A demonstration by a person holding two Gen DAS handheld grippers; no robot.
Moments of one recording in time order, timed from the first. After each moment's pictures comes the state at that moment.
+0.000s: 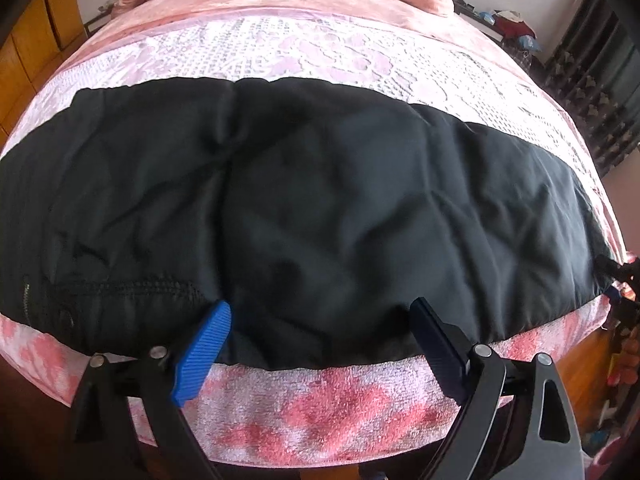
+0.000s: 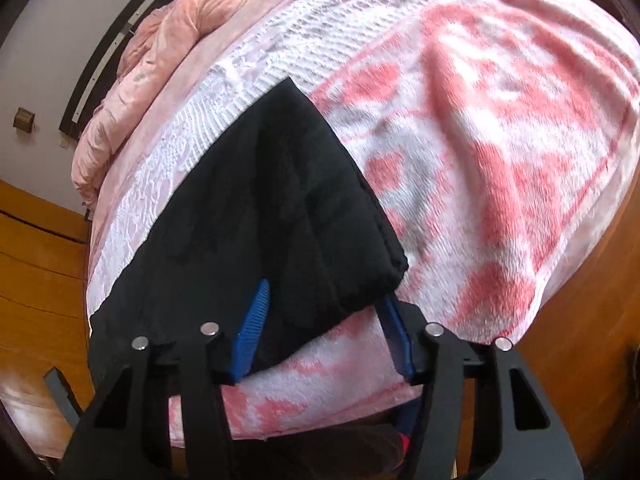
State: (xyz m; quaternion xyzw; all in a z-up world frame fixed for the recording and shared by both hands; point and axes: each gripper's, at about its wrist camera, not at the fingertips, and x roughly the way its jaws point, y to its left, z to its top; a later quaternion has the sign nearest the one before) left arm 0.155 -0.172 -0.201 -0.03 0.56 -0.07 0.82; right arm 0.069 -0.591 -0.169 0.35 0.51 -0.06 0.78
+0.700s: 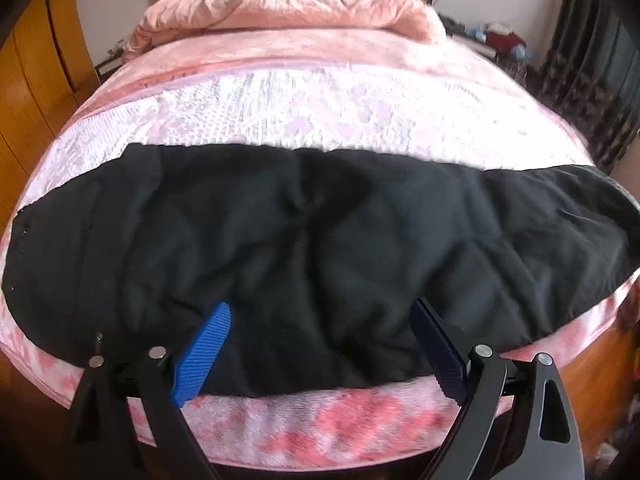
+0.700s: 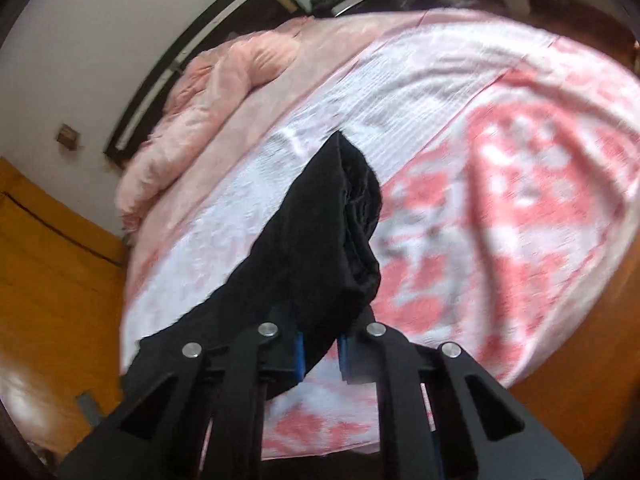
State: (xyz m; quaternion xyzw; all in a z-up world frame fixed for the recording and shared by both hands) left arm 0.142 -0.167 -0.169 0.02 0.51 -0.06 0.86; right arm 0.069 -0.609 -0.096 0.33 0.43 -0.06 0.84
